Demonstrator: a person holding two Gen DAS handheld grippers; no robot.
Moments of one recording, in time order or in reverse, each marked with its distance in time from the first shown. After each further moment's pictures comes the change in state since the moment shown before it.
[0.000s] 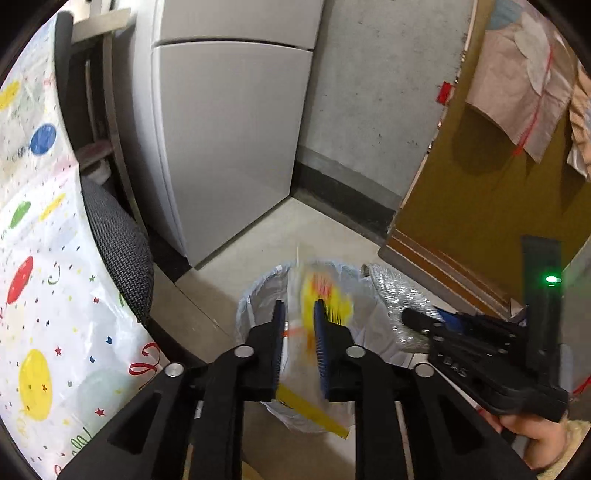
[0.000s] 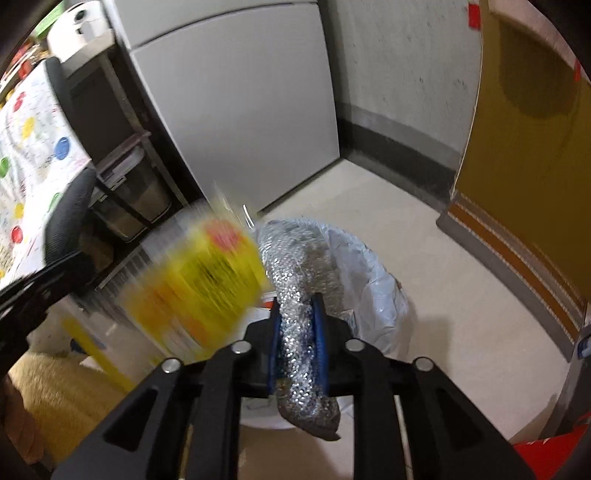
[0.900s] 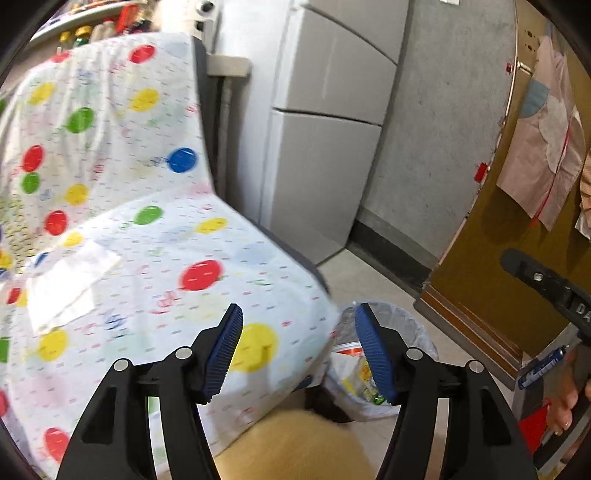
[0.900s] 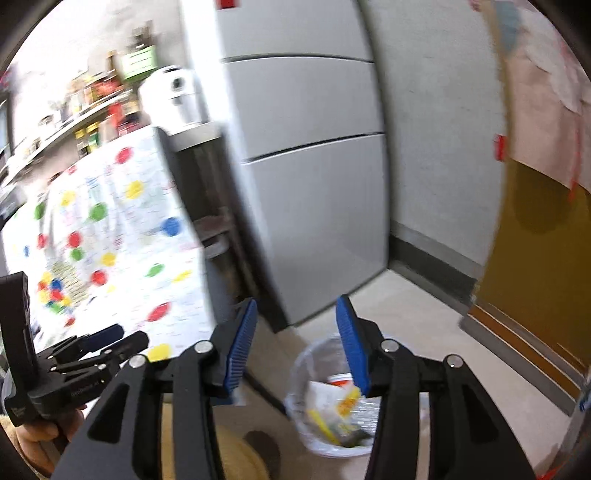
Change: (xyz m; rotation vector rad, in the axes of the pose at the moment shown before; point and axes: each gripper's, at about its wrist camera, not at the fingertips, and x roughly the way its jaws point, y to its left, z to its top) left arm -0.157 0.092 -0.029 -0.138 -0.200 0.150; right arm -0.166 0.119 0.013 -0.208 -0.365 0.160
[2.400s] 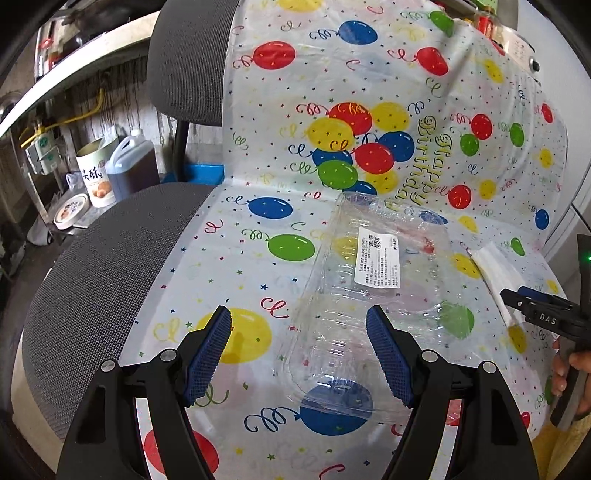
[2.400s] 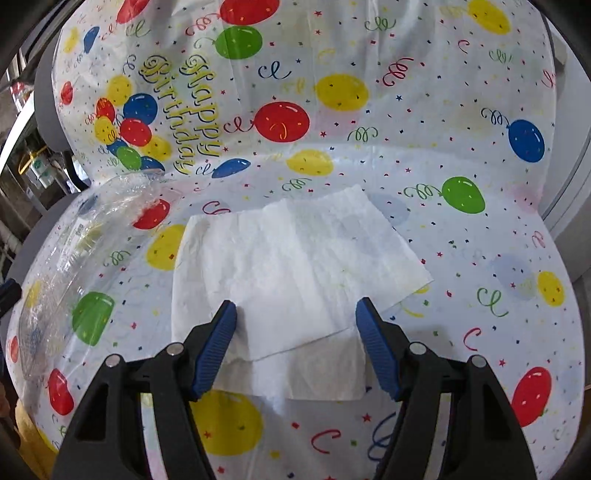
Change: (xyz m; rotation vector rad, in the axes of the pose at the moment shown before) left arm -0.158 0.378 -0.089 -0.525 0.056 0.597; right arm 0.245 0.363 -0.032 -0.456 0.481 0.351
